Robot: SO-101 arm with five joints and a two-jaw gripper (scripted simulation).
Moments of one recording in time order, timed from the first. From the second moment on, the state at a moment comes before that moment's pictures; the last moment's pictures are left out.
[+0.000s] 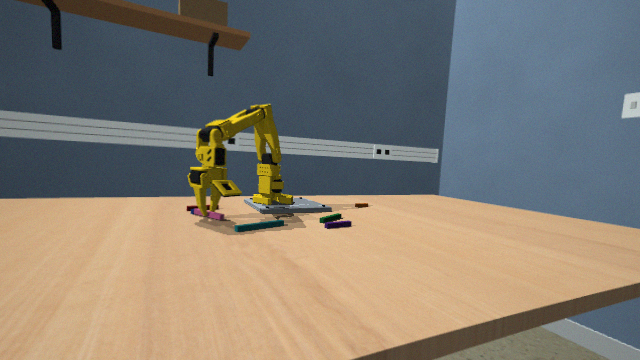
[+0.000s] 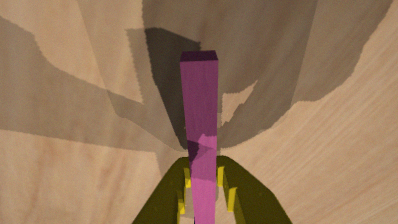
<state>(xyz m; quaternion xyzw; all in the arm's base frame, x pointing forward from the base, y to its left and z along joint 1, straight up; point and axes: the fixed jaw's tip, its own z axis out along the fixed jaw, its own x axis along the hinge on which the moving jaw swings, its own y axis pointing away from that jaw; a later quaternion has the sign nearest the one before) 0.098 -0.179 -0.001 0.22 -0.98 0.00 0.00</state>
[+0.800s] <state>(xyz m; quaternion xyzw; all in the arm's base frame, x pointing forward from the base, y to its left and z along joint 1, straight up) 0.095 -0.177 -0.002 0.22 -0.98 -0.01 0.00</state>
